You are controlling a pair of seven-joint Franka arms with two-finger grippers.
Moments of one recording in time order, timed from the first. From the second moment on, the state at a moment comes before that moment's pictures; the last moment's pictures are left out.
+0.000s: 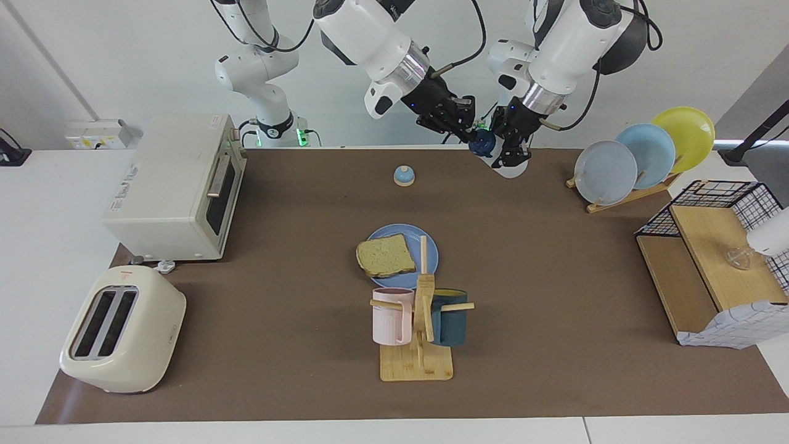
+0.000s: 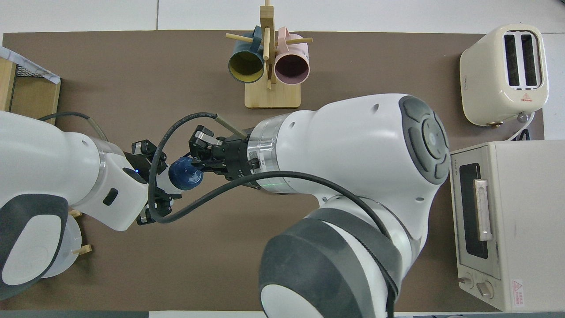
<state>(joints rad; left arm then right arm) -0.67 -0.20 0.26 -1.94 -0.19 1.77 1.09 0.63 0.15 0.02 -1.54 0.66 2.14 0.88</state>
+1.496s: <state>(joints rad) -0.66 -0.20 0.28 -1.94 -0.19 1.77 1.08 0.69 0.15 0.02 -1.59 0.57 2.35 1.22</state>
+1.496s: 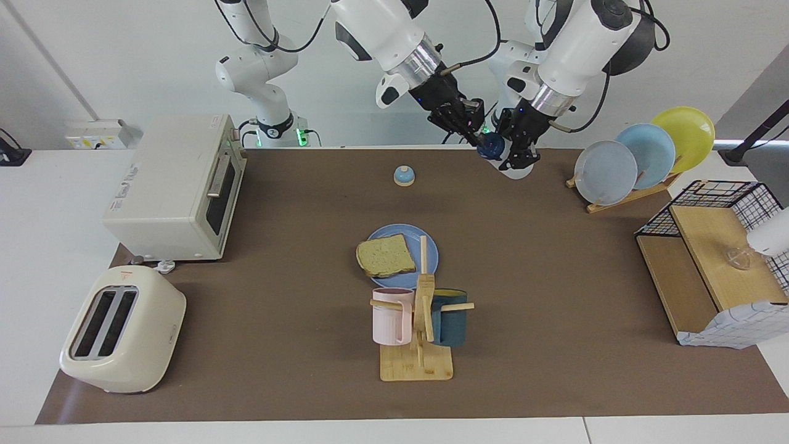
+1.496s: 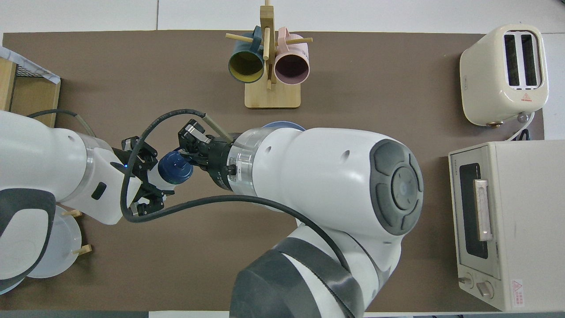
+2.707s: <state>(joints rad) -0.66 -0.20 0.29 -1.93 -0.19 1.80 1.07 0.70 0.13 0.03 -1.68 0.73 2.57 1.45</state>
